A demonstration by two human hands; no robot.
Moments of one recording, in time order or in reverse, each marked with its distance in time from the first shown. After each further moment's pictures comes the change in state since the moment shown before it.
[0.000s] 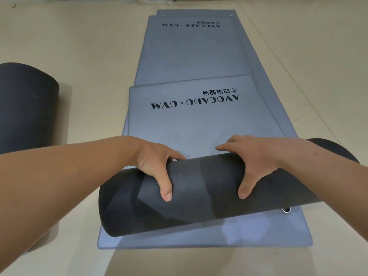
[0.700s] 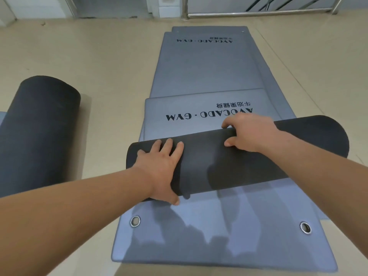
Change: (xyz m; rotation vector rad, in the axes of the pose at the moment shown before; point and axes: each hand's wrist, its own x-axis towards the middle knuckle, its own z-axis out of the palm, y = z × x) left_hand -0.017 -0.021 0.027 0.596 0.563 -0.187; right_hand 0.055 -0.028 -0.048 -0.005 0.592 0.137
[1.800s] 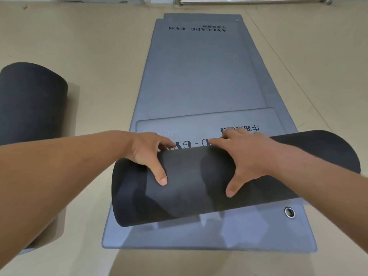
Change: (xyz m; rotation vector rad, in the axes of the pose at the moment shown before) left_hand 0.030 -0.031 -0.023 -0.596 -0.370 0.065; right_hand -0.065 0.007 0.014 -0.176 -0.349 -0.211
